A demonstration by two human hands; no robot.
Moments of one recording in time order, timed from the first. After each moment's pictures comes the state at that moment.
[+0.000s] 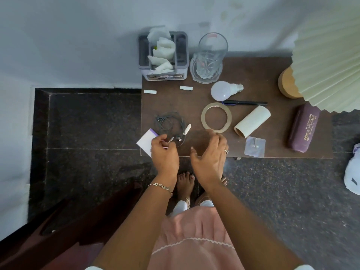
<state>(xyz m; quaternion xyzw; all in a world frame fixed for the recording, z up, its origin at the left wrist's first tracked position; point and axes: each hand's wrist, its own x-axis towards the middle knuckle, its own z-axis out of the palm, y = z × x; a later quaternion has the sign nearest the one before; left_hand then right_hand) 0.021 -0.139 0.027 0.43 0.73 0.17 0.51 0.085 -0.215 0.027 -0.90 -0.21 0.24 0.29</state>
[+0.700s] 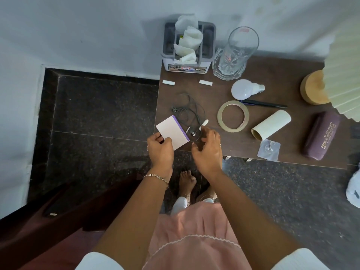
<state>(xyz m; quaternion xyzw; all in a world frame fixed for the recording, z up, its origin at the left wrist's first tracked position) -0.020 -0.114 0.000 0.30 0.76 0.19 0.55 0.067 -0.191 0.003 -0.85 -0.25 0.35 0.30</state>
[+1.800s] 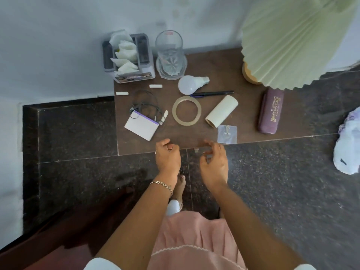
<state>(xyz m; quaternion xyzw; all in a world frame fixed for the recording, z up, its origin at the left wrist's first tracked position) 0.063 -0.209 0.022 0.45 0.69 0.08 0.56 0.124 -0.312 0.012 -0.88 -0.14 0.28 0.36</state>
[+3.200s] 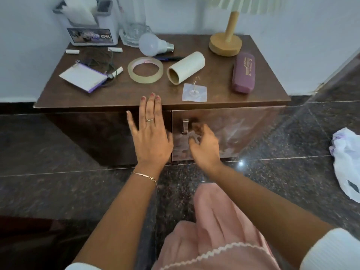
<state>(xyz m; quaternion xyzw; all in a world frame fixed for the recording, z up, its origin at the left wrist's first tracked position) 0.074 -0.307 -0.143 0.89 0.40 0.23 0.00 0.173 -0.401 -0.160 -0.83 -0.30 0.17 0.43</state>
